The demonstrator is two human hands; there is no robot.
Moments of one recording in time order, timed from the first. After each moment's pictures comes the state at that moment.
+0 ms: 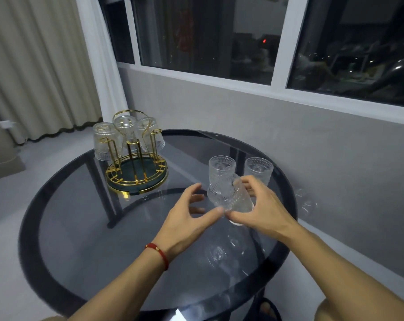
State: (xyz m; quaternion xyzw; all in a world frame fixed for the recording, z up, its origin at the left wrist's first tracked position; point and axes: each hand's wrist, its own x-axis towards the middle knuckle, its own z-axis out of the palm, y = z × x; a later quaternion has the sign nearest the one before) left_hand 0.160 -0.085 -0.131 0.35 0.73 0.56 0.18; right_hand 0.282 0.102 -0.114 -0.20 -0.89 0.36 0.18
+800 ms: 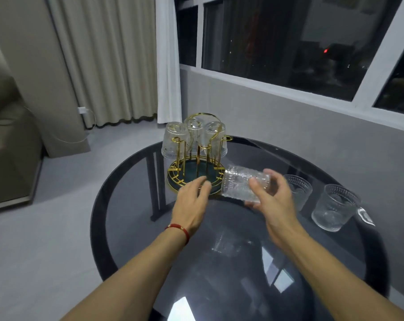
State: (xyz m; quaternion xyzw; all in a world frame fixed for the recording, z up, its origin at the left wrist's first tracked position) left_hand 0.036 -0.134 -0.151 0.25 0.81 0.53 0.01; right_hand 0.141 0.024 -0.114 -0.22 -0.66 0.65 0.30
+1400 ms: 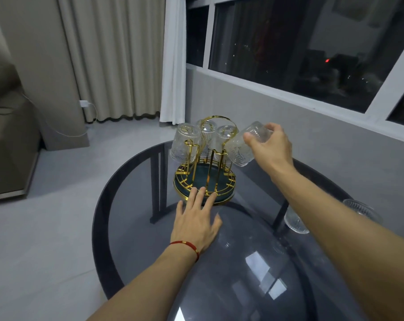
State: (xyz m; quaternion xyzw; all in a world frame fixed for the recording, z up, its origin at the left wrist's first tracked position) left_hand 0.010 -0.139 -0.202 0.30 0.92 0.22 -0.07; right_hand 0.021 0.044 -0.033 -0.22 -0.84 0.36 0.33
